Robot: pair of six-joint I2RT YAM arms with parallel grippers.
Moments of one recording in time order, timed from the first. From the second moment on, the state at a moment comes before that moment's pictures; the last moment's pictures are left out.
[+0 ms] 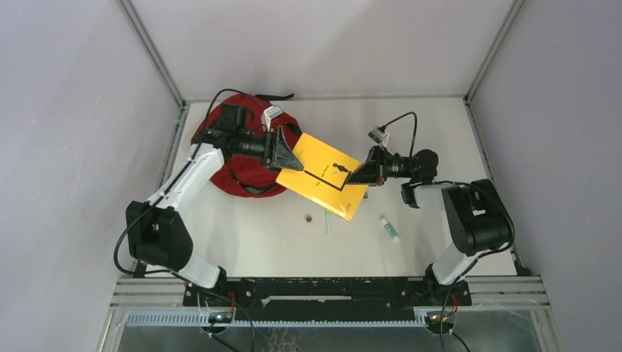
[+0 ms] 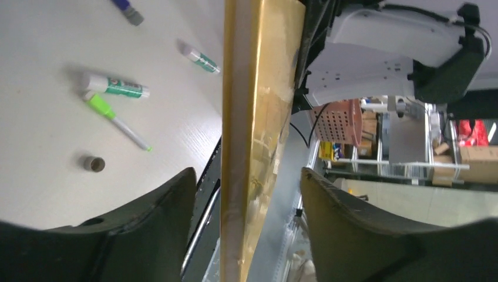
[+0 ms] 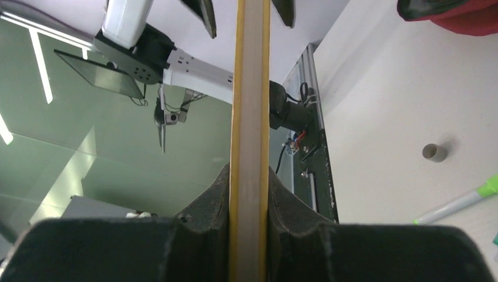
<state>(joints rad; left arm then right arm) -0.26 1.52 1.32 -0.68 1.08 -0.32 0.21 1.65 0.63 1.39 -1.32 1.54</state>
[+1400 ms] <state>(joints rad) -0.22 1.47 1.25 -0.50 0.82 -0.49 0.28 1.56 0.39 1.42 -0.78 1.53</state>
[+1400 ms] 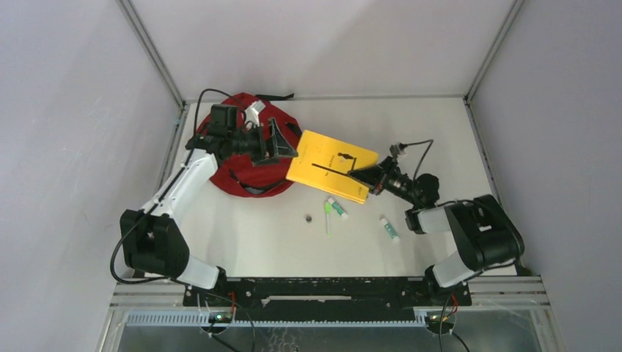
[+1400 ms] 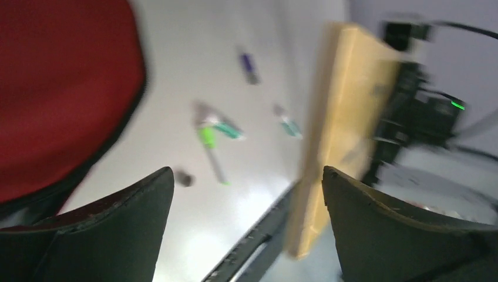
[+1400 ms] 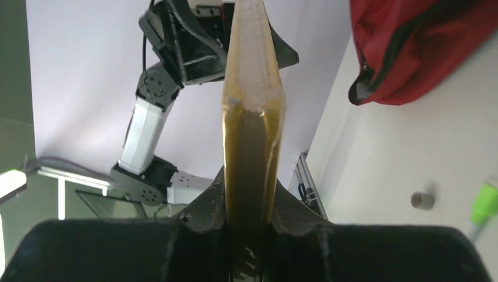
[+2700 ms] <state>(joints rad) -0.55 1.93 1.58 -0.75 -0.23 -0.22 -0.19 0.68 0.45 -0.19 -0.66 0.91</state>
